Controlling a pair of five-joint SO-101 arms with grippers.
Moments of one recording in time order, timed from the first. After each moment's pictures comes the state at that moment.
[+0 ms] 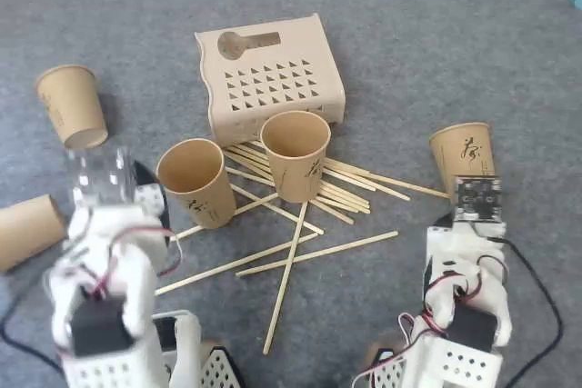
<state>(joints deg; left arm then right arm) -15.6 -77.7 53.1 70.0 -1.4 13.6 -102.9 88.2 61.8 14.0</state>
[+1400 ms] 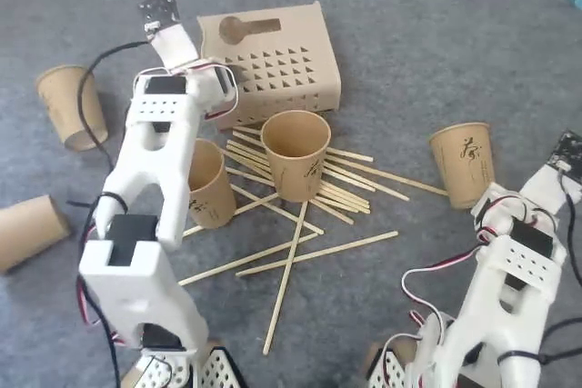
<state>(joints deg) -5.1 19.2 2.9 47.0 26.1 26.9 -39.2 63.0 39.0 -5.9</state>
